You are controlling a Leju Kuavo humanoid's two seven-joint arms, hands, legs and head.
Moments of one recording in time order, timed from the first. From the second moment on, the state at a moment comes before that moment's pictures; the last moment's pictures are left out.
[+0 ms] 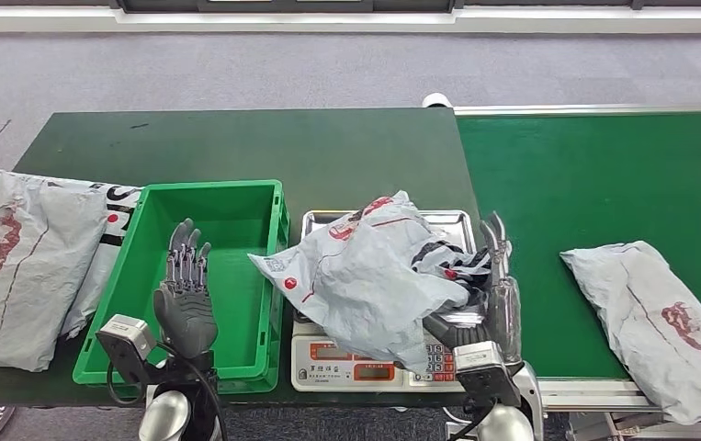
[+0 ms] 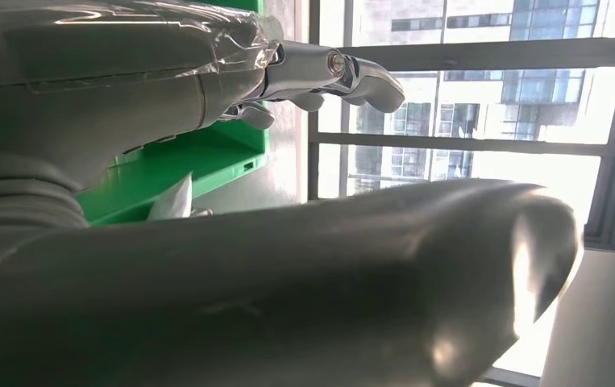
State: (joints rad) left arm 0.03 -0.22 -0.12 -1.52 -0.01 0.05 -0.60; right arm 0.06 0.12 0.24 -1.57 0.59 -0.45 -0.46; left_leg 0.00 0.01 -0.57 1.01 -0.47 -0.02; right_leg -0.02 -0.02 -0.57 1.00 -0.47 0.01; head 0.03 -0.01
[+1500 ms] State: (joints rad) left arm 0.04 -0.22 -0.21 -1.49 -0.23 0.35 -0.41; right arm -0.03 0.12 0.04 -1.31 0.78 -0.31 -0.19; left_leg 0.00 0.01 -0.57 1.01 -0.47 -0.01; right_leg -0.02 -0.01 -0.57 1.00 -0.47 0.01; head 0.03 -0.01
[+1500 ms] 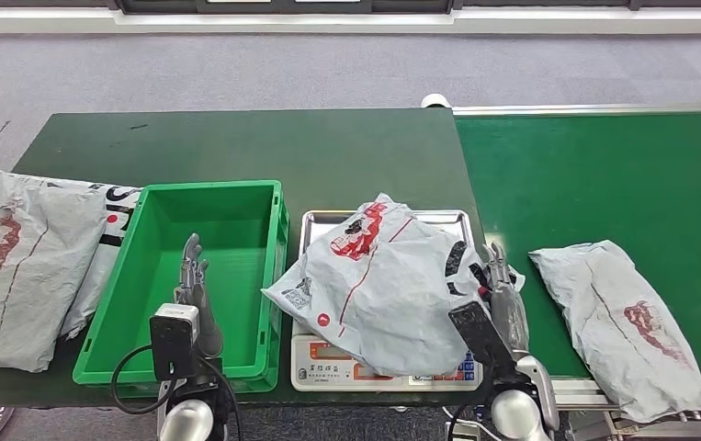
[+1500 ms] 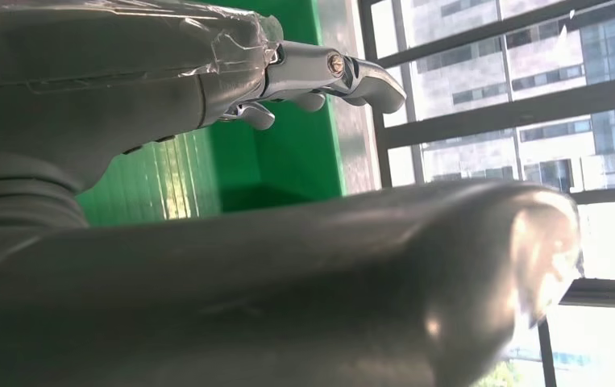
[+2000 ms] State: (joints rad) left arm -0.01 -0.22 -0.24 -1.43 -0.21 0.33 -0.43; right arm -0.11 0.13 0.06 -1.27 0.79 -0.36 -0.20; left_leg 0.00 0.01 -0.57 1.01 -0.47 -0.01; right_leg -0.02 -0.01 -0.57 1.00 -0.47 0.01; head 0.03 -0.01
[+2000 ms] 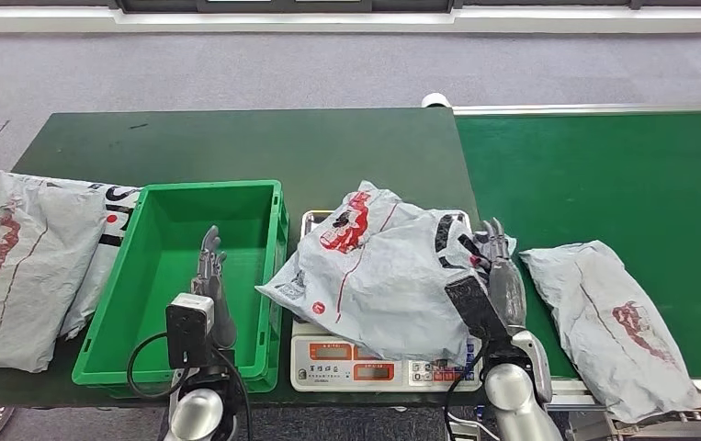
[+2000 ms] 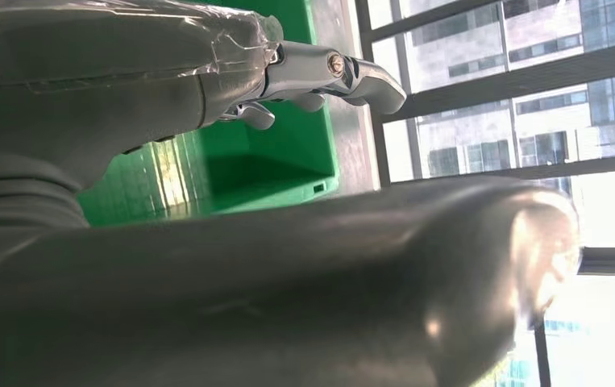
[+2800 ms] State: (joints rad) left arm 0.02 -0.21 -0.24 -1.44 -0.17 0.32 -0.46; right arm 0.16 0.09 0.16 -1.77 0.86 -0.36 -0.15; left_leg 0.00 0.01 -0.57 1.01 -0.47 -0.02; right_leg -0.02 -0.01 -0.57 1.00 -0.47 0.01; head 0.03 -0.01
